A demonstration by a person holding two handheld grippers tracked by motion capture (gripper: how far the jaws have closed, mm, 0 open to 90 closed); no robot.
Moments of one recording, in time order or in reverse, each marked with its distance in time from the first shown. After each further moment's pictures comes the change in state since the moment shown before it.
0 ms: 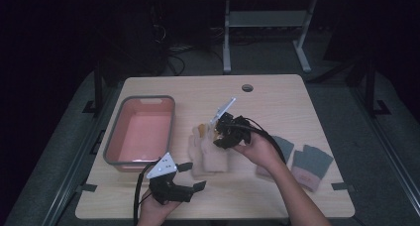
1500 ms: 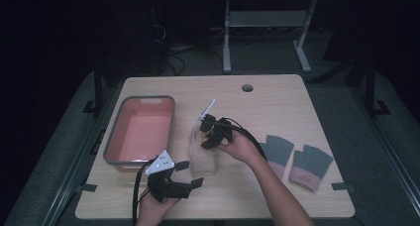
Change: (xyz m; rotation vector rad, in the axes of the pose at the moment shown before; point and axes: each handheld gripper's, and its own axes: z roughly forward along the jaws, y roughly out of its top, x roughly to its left) left arm 0.009 -0.002 0.000 0.021 0.032 -0.055; right arm -0.008 0.022 0.065 0.077 0.087 0.013
